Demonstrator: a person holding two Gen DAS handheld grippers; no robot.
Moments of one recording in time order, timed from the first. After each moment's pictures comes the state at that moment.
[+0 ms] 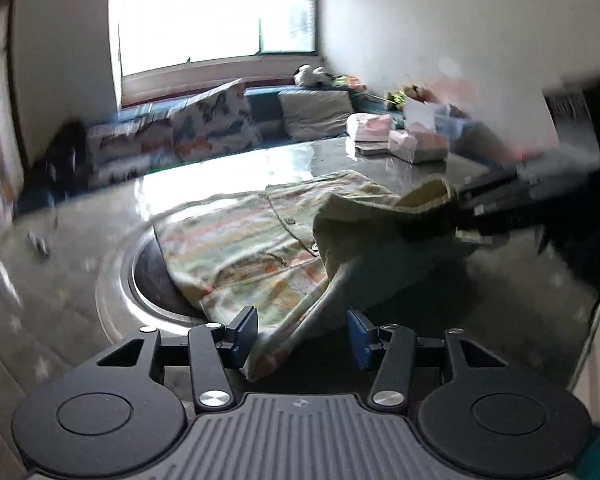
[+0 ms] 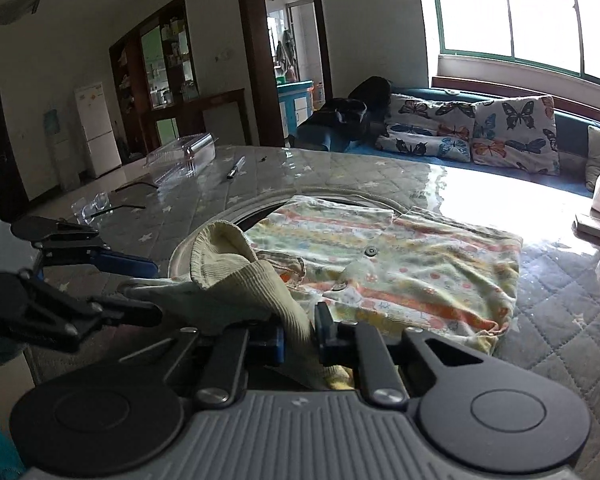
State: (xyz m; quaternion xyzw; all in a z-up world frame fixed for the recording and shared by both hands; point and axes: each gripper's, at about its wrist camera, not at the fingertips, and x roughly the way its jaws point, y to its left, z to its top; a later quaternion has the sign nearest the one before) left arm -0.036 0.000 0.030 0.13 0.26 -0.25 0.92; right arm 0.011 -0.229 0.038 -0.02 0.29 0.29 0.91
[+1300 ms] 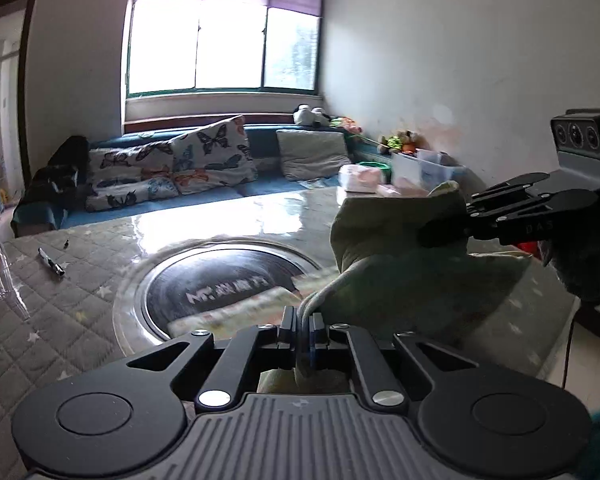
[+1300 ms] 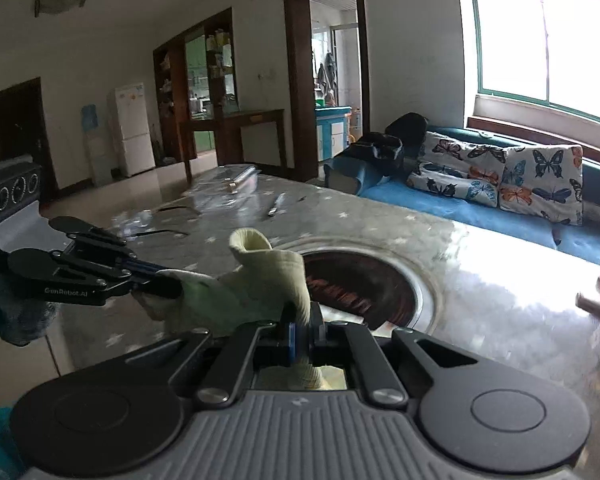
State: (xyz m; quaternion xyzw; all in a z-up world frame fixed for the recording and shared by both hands) left arm -0.038 0.035 0.080 0.03 0.24 -0.26 0.93; right arm -0.002 -0.224 0.111 -0.06 0.25 0.34 0.90
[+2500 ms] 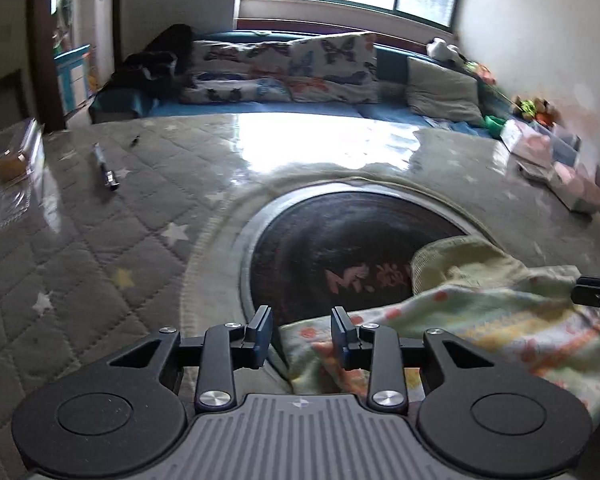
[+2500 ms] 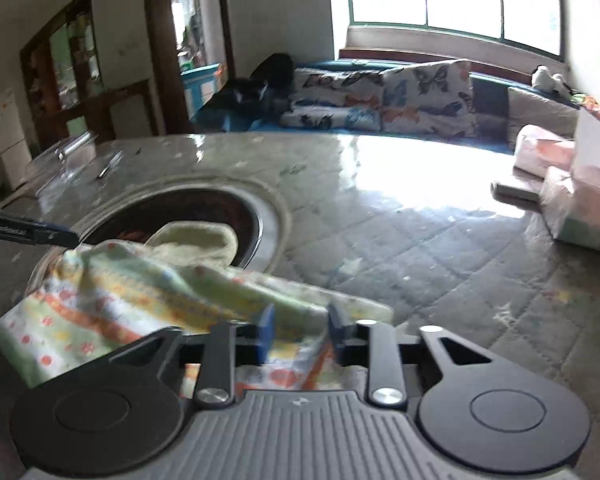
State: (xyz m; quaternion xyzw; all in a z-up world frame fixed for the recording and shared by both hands) left arm 0.122 0.058 0.017 -0.02 0.38 -0.09 0.92; right arm 0.089 -0.275 0.004 -0.01 0.33 0.16 0.93
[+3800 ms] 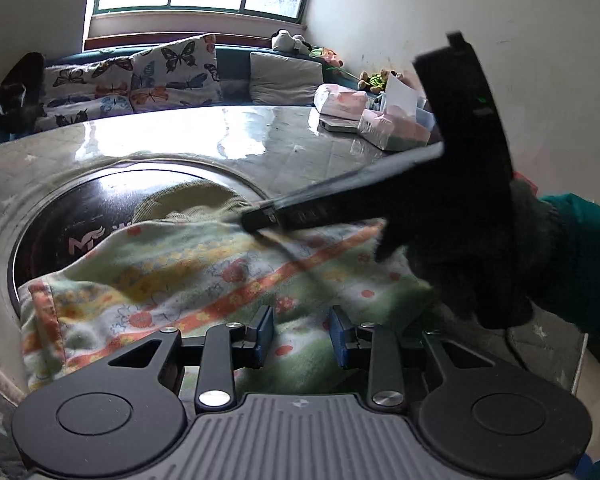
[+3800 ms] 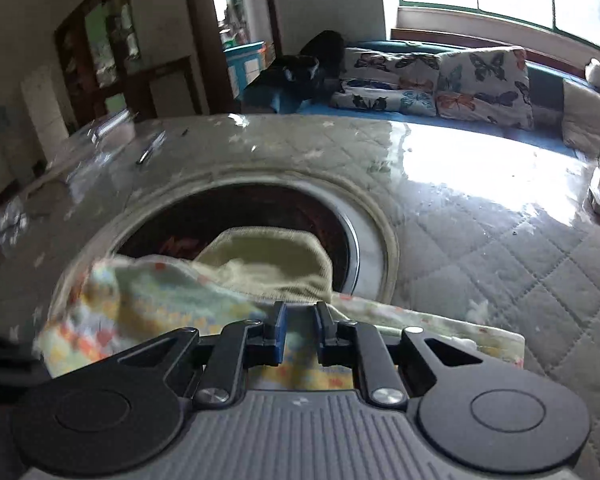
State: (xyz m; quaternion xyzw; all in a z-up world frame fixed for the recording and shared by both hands) left arm 0.045 -0.054 0.002 0.00 0.35 -0.31 0.88; right arm 0.144 -0.202 -0.006 -0.01 0.36 0.23 0.90
